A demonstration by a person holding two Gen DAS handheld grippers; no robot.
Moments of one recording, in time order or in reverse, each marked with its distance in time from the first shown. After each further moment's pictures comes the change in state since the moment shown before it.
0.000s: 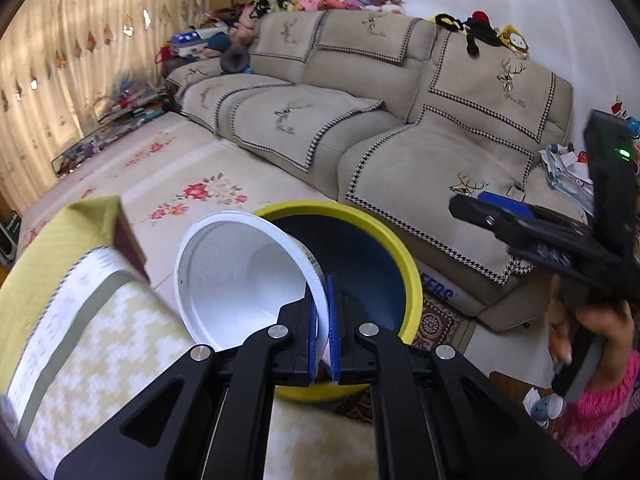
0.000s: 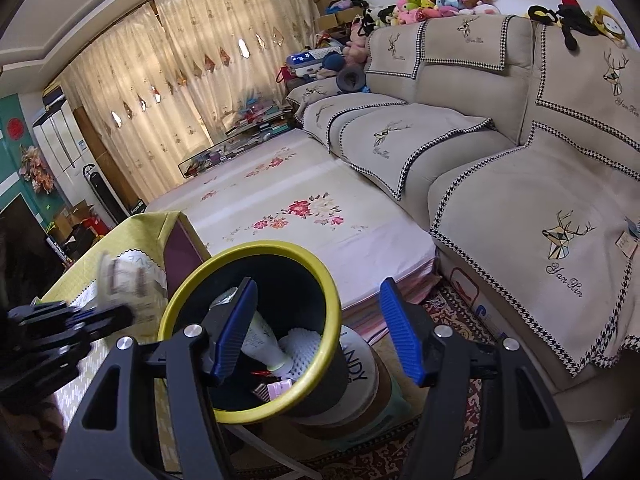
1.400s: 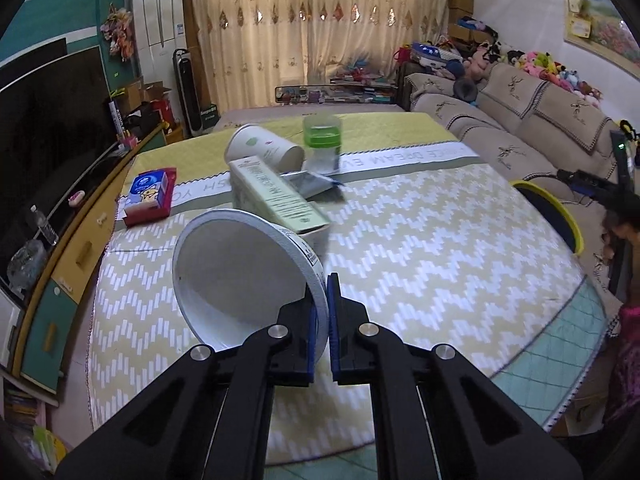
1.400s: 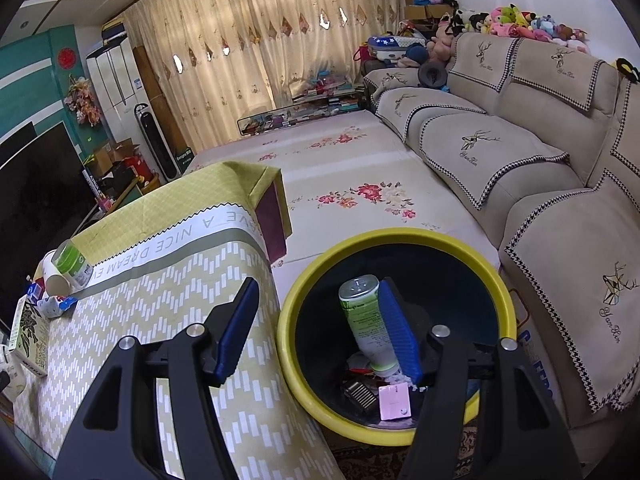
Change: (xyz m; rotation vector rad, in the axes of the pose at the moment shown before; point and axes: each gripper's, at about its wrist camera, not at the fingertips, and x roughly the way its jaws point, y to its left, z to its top) left arm -0.295 0.155 -0.308 -0.533 -0.086 0.573; right arm 0.035 0.158 -0.016 -0.223 0.080 0.130
